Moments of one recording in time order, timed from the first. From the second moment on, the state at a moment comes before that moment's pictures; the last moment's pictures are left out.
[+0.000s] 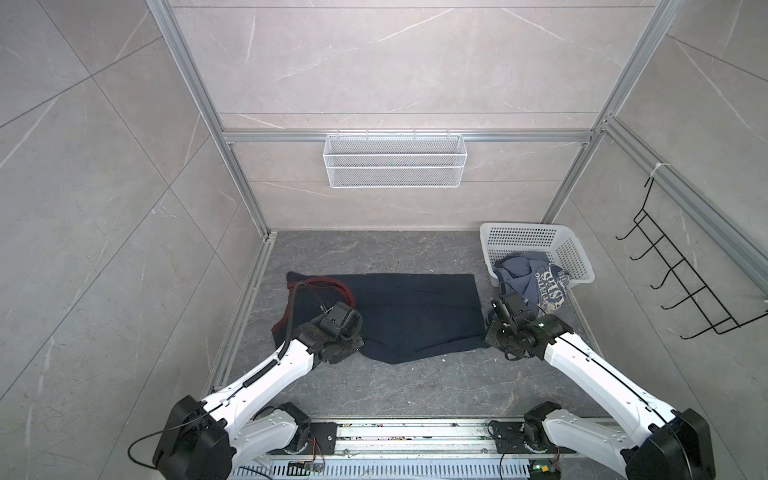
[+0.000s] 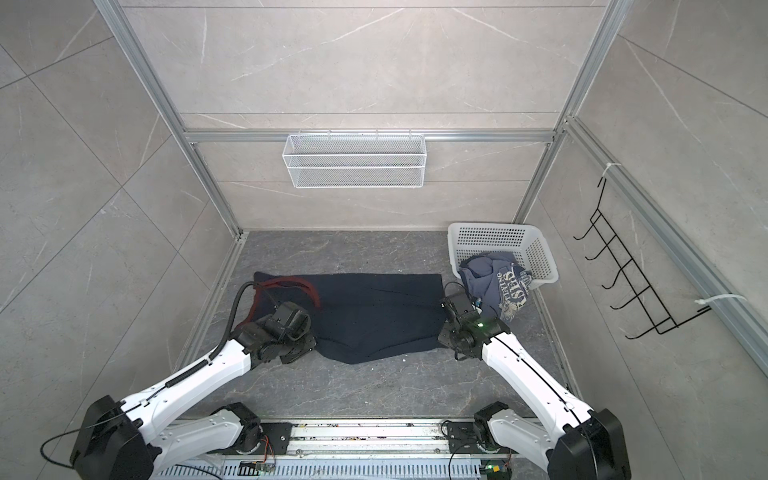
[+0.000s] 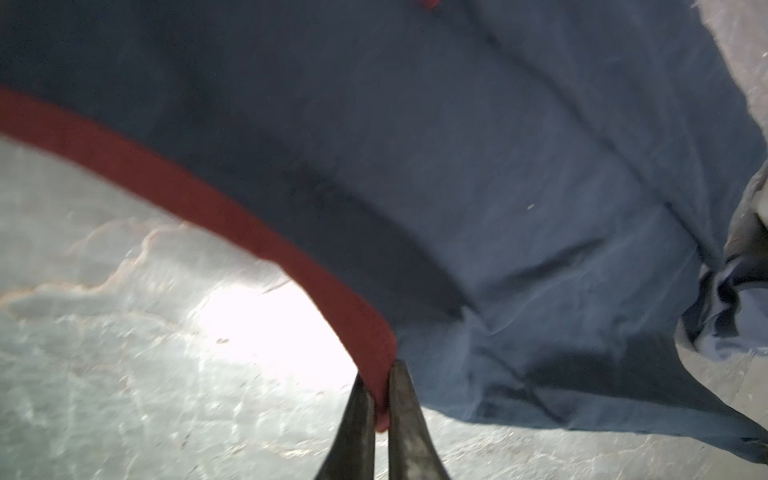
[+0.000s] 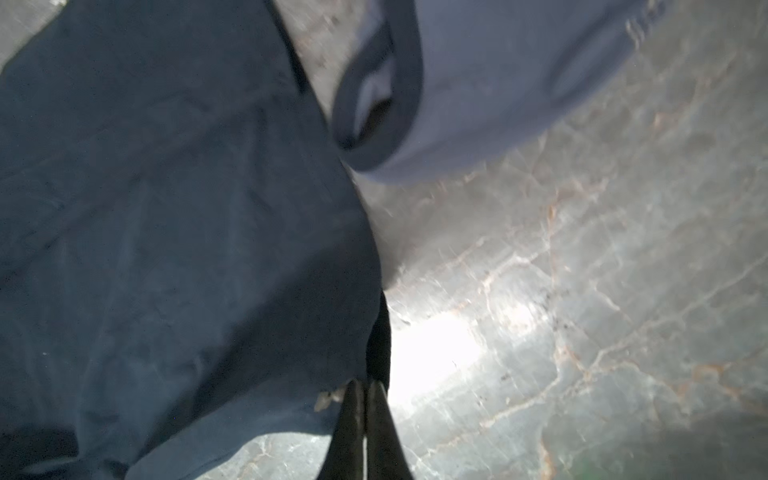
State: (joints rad) left arm -0.61 1.14 0.75 -0.70 -0.05 -1.04; right arm 0.40 1.12 0.82 -0.88 0.16 0.86
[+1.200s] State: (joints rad) left arm -0.29 1.83 1.16 -0.59 0.04 -0.85; right arm 0.24 1.75 1.12 -0.55 0.14 0.69
